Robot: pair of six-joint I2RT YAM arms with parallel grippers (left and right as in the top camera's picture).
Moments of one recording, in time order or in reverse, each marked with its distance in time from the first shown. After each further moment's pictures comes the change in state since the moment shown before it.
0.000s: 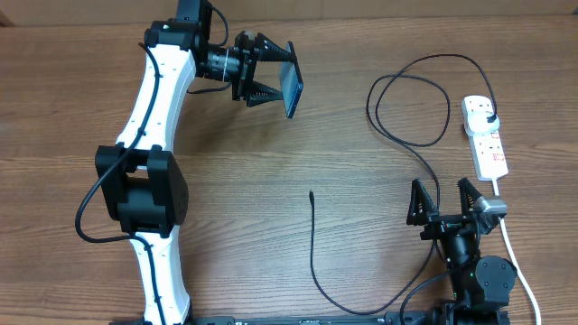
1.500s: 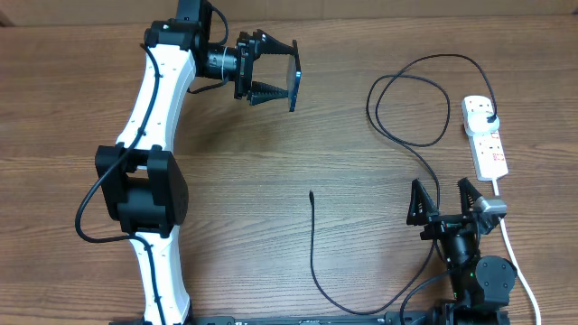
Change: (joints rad) left arm 0.000 0.000 0.000 -0.005 0.134 -0.097; right arm 0.000 0.000 0.000 0.000 0.000 0.000
